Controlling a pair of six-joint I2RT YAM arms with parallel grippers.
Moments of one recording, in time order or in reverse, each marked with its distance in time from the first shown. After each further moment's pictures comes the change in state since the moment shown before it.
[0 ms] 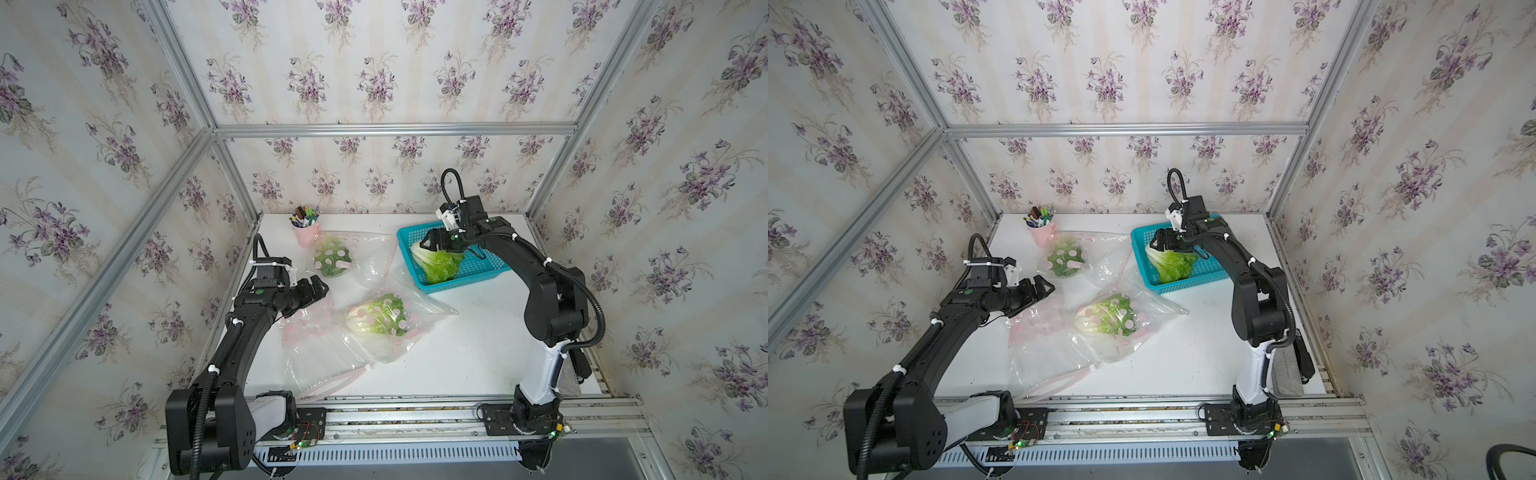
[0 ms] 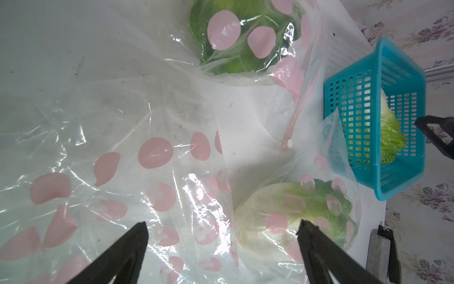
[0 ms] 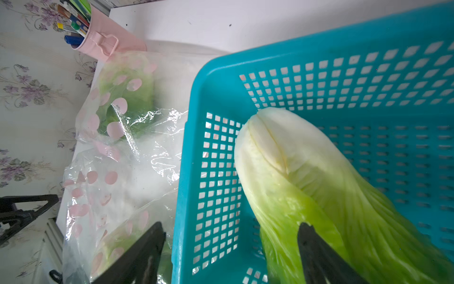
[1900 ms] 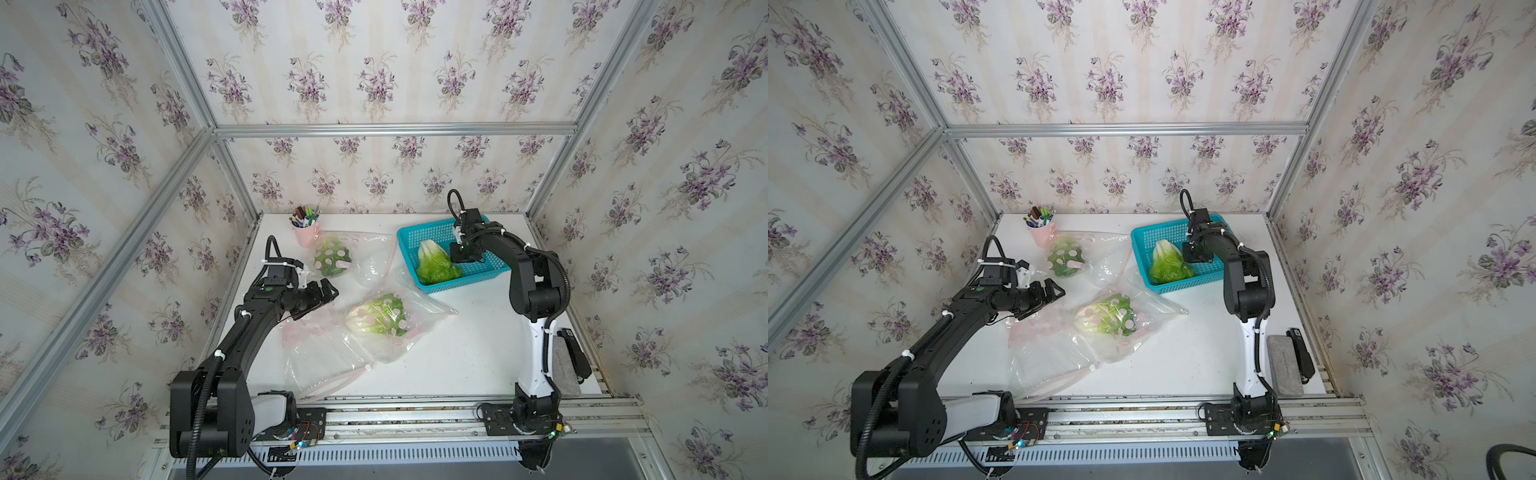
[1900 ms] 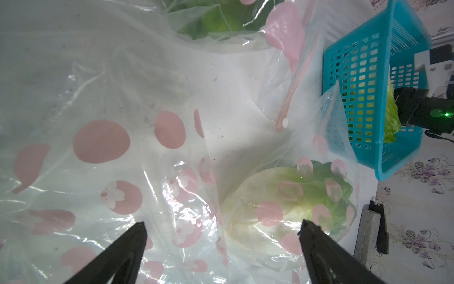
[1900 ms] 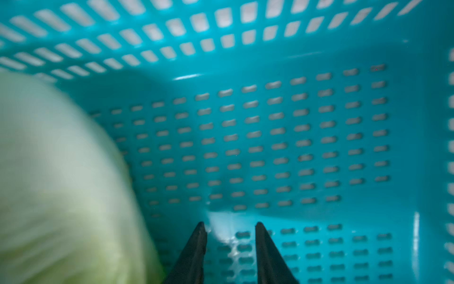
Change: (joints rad) left arm -0.063 0.069 -0.007 0.014 0.051 -0.007; right arm -0.097 0.277 0.070 -0.071 0.345 -0.126
